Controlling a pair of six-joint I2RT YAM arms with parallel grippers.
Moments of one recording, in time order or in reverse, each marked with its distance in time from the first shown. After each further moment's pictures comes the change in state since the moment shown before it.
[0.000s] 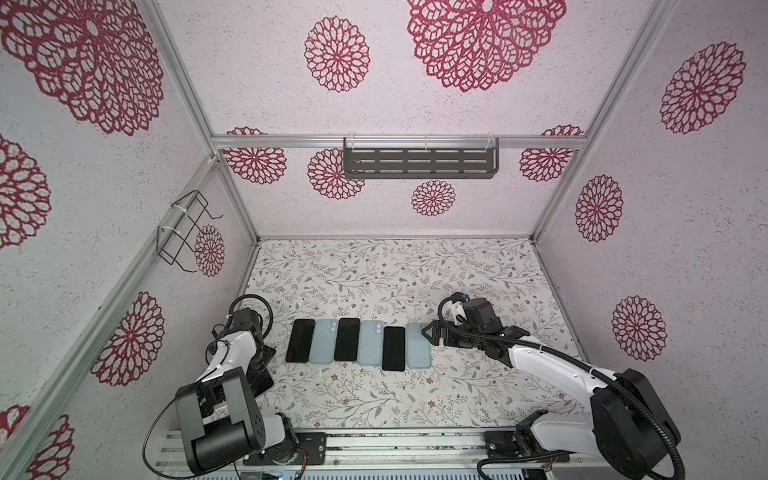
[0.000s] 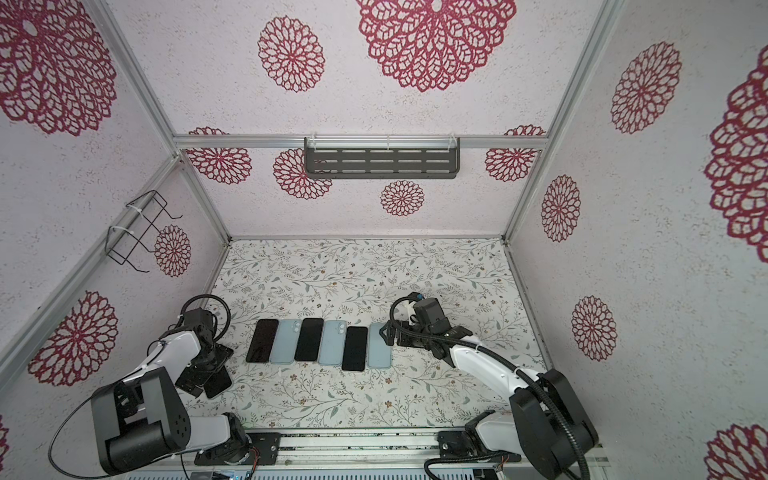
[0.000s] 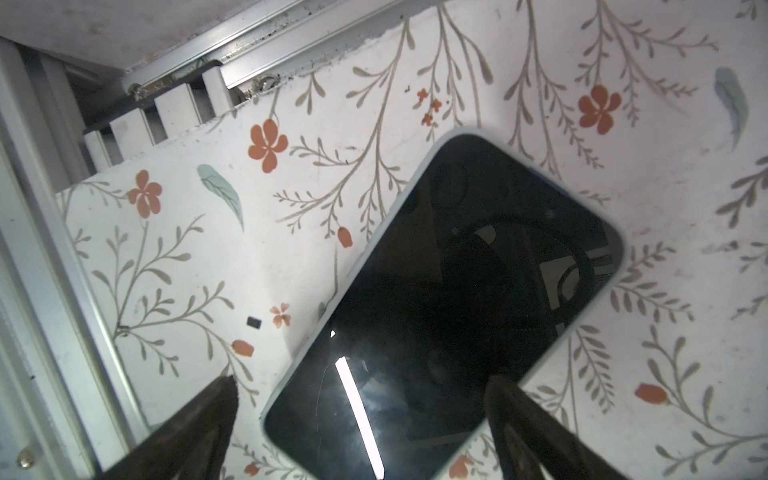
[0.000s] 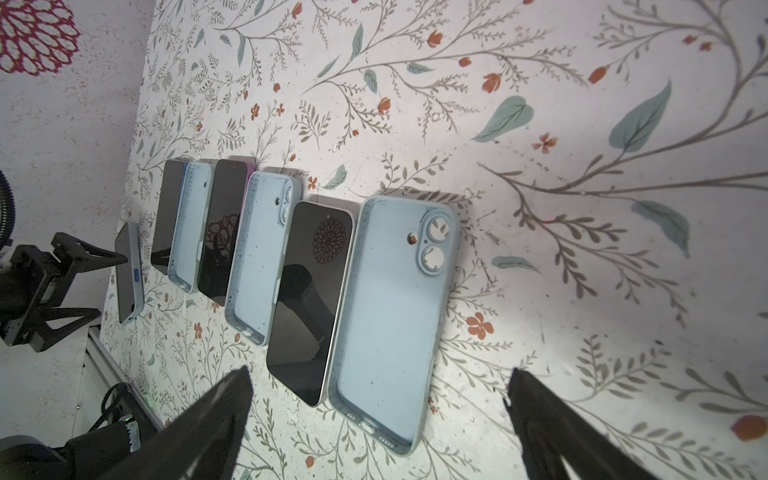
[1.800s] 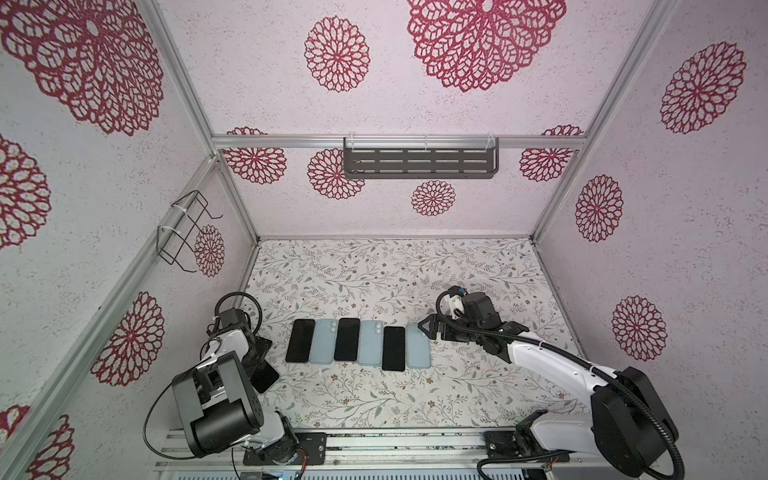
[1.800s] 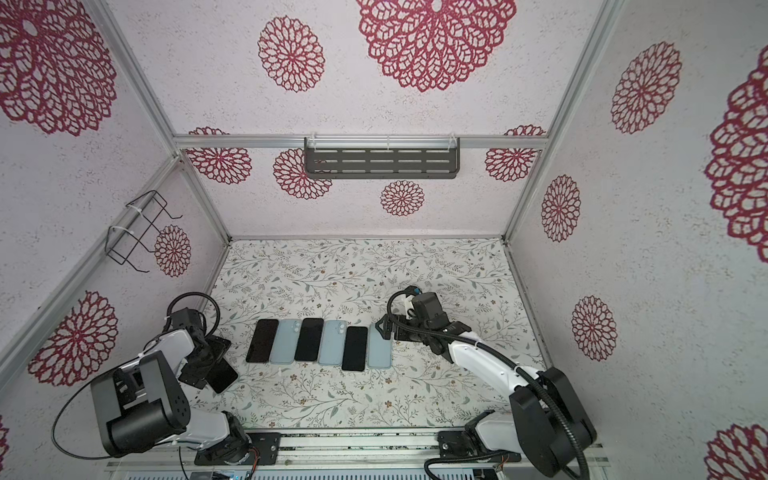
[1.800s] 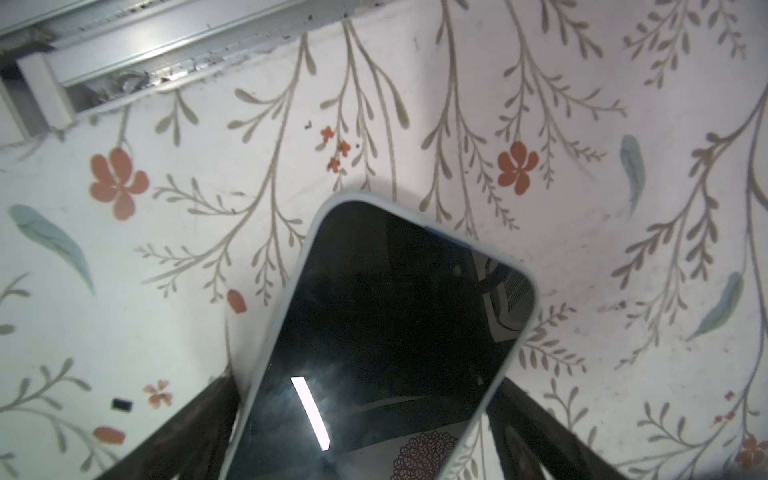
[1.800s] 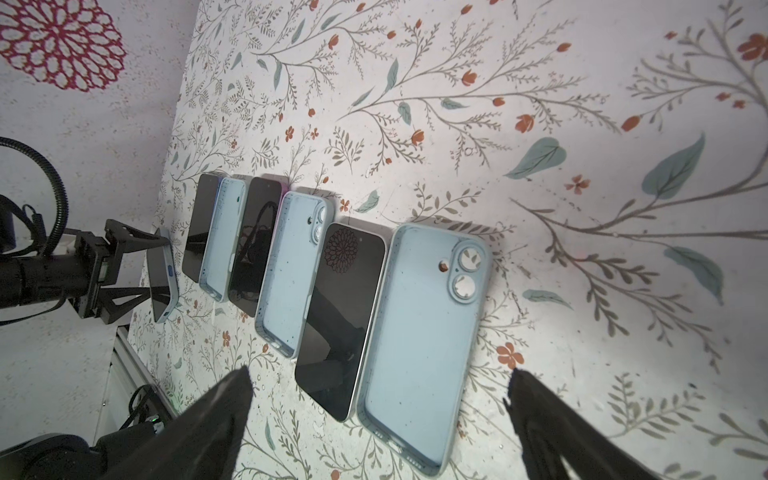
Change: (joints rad) left arm 0.109 0.096 0.004 0.195 0.204 0.044; right arm 0.005 0.025 0.060 0.015 -0.026 0.009
